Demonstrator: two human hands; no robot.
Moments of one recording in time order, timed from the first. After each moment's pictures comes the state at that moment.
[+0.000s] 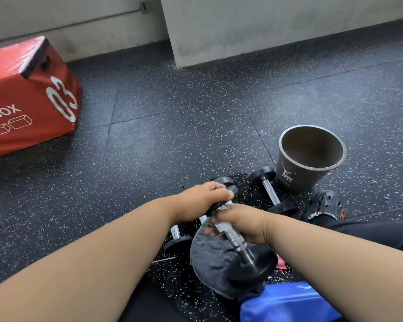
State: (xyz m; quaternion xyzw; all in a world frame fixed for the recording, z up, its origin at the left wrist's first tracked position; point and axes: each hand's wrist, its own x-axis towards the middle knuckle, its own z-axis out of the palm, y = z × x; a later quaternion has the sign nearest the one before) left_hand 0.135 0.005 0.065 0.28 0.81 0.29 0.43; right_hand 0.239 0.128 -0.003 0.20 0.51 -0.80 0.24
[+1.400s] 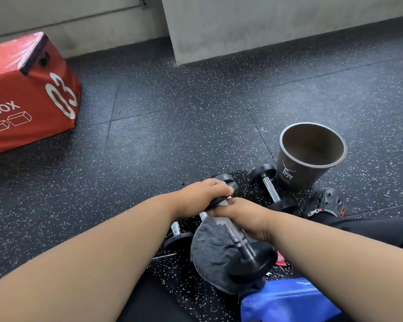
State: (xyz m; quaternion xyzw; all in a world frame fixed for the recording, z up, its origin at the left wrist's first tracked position) left_hand 0.136 0.003 0.068 0.26 0.81 0.29 0.43; right_hand 0.238 0.130 -0.012 0.18 0.59 -0.77 0.17
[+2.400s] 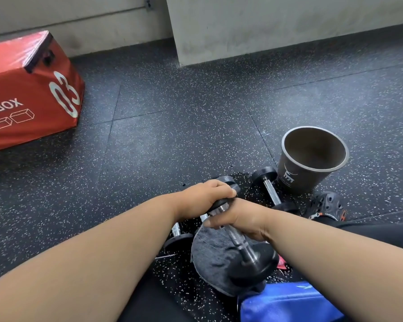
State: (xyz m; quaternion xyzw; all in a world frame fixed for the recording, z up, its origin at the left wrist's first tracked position) left_hand 0.130 0.003 0.058 0.26 0.81 0.30 0.43; right_hand 0.231 0.127 -0.008 0.15 0.63 -0.74 0.20
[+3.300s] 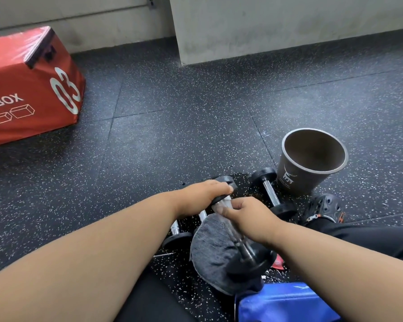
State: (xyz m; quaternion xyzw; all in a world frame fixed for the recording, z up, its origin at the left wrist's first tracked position) left_hand 0.129 0.002 0.056 0.25 0.81 0.30 0.43; right_hand 0.253 0.137 -0.006 0.20 0.78 -0.59 0.09
